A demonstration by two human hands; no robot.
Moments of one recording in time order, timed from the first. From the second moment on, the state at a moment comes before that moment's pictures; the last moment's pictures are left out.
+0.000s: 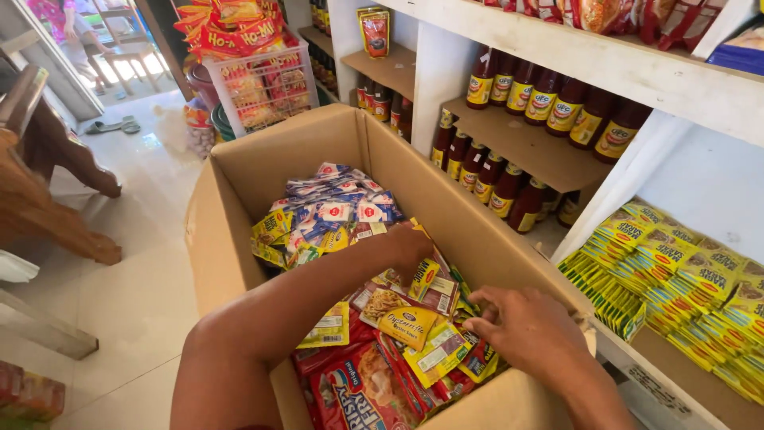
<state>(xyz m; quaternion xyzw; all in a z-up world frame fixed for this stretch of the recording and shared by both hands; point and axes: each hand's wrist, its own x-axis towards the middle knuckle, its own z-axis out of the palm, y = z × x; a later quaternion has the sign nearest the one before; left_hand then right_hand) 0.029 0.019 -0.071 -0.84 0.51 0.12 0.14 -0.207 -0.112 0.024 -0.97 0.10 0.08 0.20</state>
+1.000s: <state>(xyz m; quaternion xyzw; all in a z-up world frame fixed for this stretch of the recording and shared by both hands) -0.024 0.018 -0.005 -0.62 0.27 0.37 -0.63 -0.179 -0.190 -0.005 -0.77 0.13 -0.17 0.61</state>
